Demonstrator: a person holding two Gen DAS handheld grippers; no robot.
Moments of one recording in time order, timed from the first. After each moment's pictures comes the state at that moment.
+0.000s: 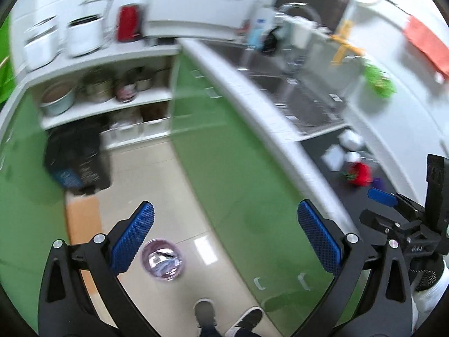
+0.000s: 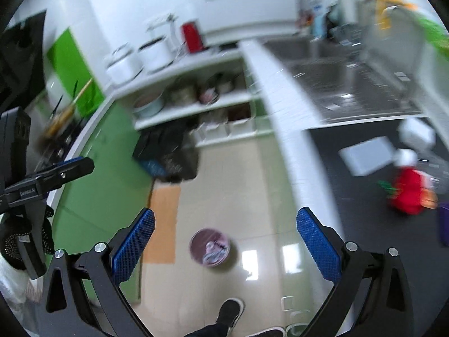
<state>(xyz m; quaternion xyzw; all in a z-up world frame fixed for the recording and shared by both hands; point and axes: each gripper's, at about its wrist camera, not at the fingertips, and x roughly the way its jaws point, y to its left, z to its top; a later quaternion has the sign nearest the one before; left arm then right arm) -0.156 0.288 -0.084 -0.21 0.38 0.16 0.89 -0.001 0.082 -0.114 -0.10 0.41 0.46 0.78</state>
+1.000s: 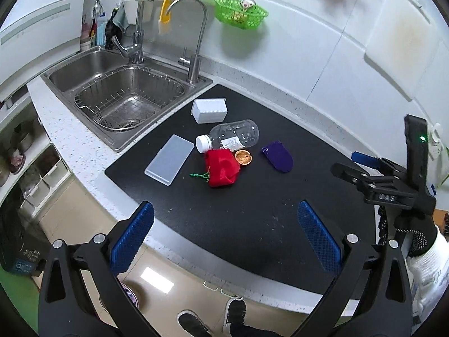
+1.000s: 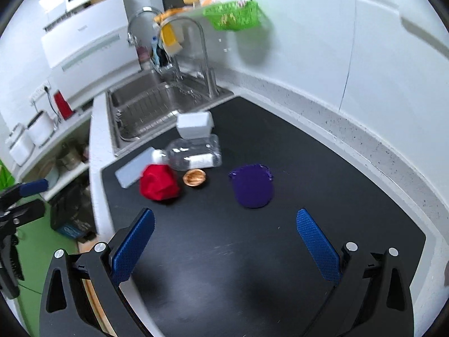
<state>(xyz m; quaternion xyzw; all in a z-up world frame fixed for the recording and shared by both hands) 0.036 0.076 -0.069 -0.09 0.43 -0.09 0.90 0.130 -0.164 -0.111 -0.04 0.42 0.20 0.88</state>
